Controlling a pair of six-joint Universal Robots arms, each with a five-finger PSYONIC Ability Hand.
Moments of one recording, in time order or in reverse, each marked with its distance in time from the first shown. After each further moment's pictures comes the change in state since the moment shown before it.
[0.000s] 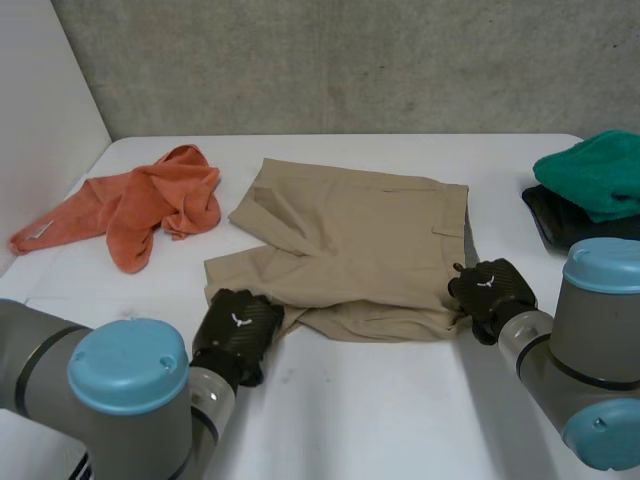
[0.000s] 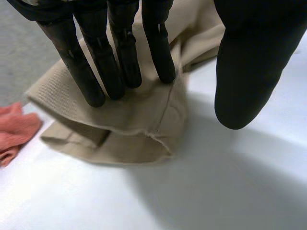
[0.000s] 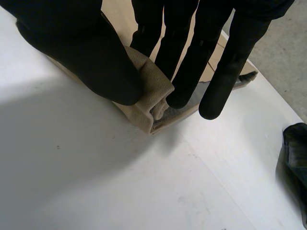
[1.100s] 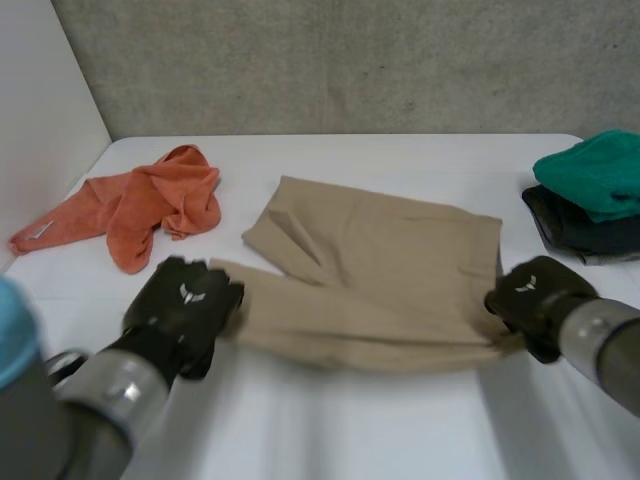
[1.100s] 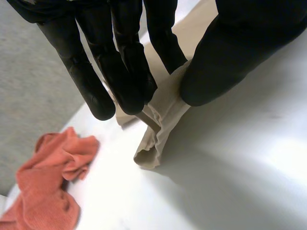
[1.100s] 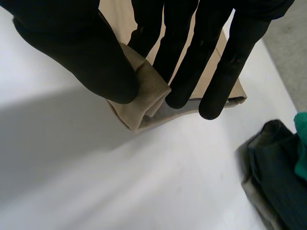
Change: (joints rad) left arm 0.049 0.438 -0.029 -0.411 0.055 0.166; right arm -0.046 -0.332 -0.047 0.573 -0.002 -0.278; left_hand 0.468 0.560 0.553 0.571 0.563; right_hand 0.000 0.000 0.000 0.000 0.000
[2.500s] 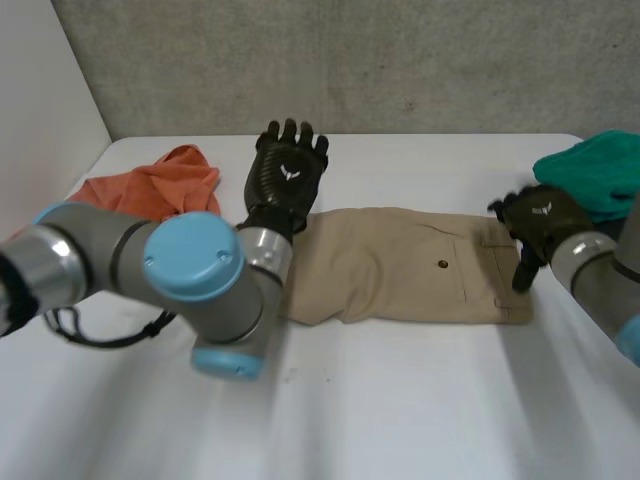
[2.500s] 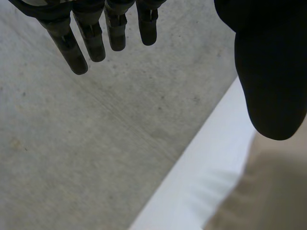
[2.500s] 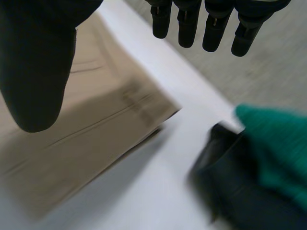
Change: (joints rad) left arm -0.063 -0.696 0.595 0.631 -0.038 0.096; right arm -0.119 0.315 -0.214 -0.385 -0.069 0.334; left_hand -0.919 -0.986 -0.976 -0.994 -0.963; right_hand -0.878 -0.963 -0.982 -0.982 -0.971
